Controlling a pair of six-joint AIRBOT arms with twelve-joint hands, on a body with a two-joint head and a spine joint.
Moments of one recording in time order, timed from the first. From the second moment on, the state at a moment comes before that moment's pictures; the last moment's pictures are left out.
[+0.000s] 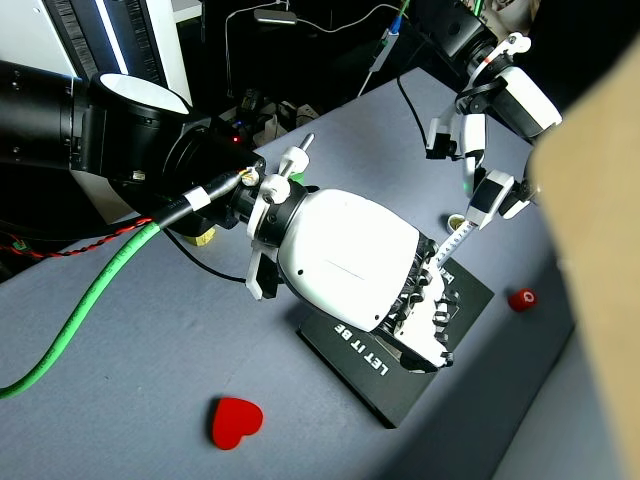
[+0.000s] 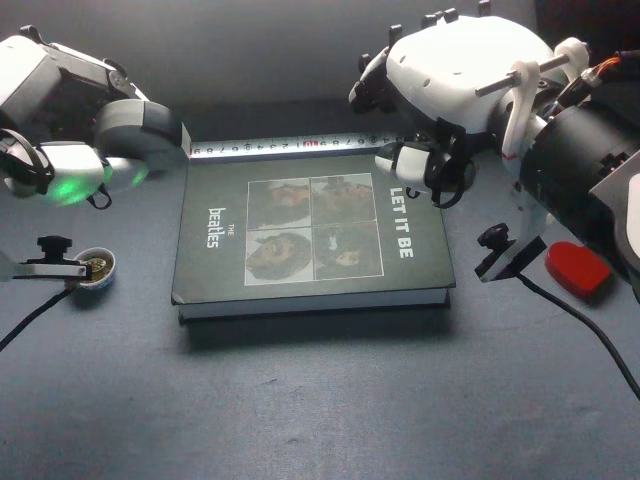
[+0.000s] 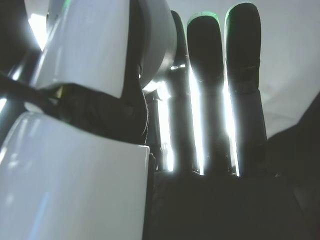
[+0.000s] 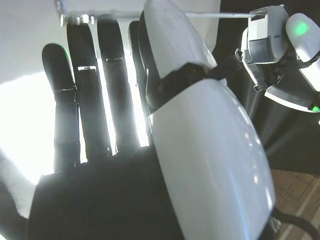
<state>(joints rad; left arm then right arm) 0.70 -0.82 0.93 -0.83 -0.80 1.02 -0.24 -1.24 0.93 -2.00 -0.79 1.05</state>
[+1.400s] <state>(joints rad) 0.70 -0.82 0.92 -0.82 -0.80 1.00 -0.29 -1.15 0.89 -2.06 -0.78 1.09</state>
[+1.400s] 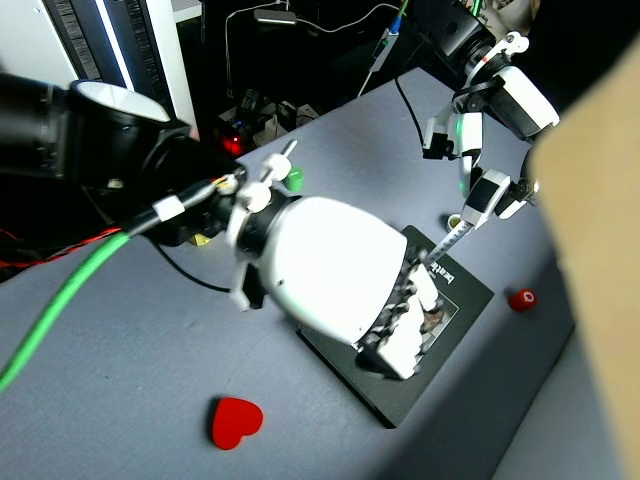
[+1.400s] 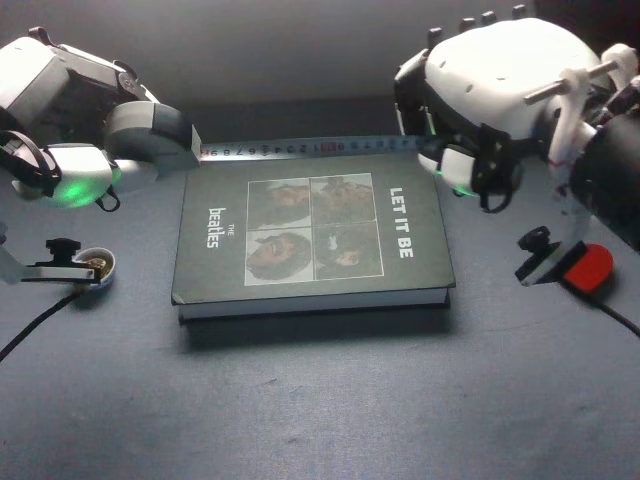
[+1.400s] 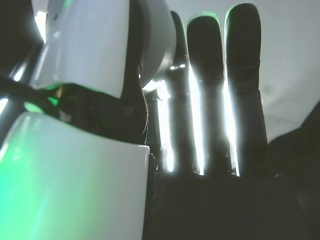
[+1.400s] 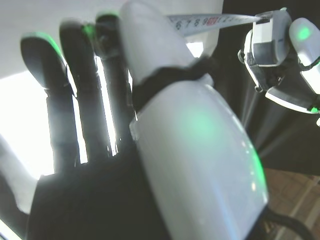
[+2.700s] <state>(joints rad) 0.71 -0.82 0.92 -0.82 -0.80 0.99 -0.32 -0.98 0.84 -2.10 -0.73 1.13</state>
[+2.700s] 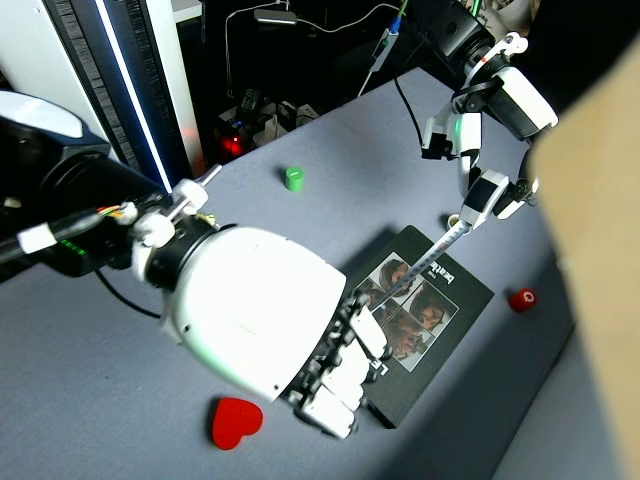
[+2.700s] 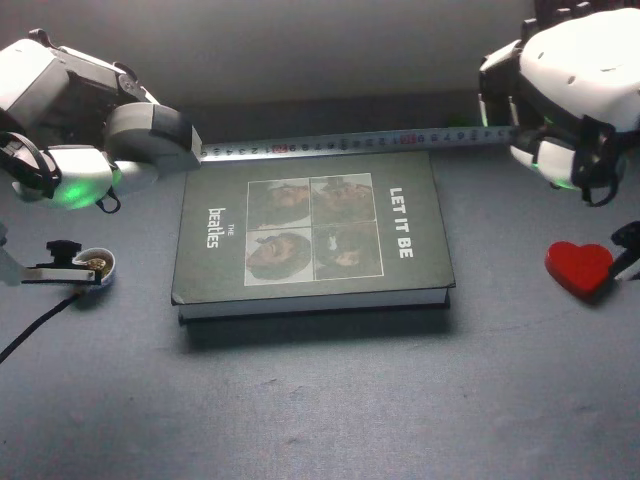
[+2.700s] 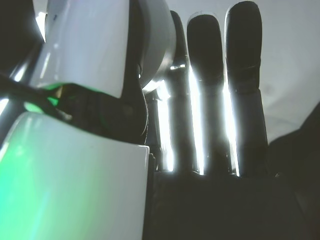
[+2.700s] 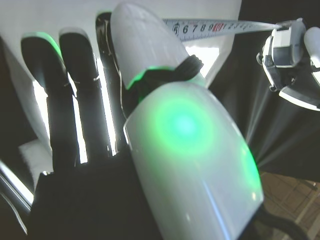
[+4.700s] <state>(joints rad) 0.71 -0.82 0.92 -0.83 -0.80 1.00 -0.36 -0.91 0.84 -2.16 -0.74 1.15</state>
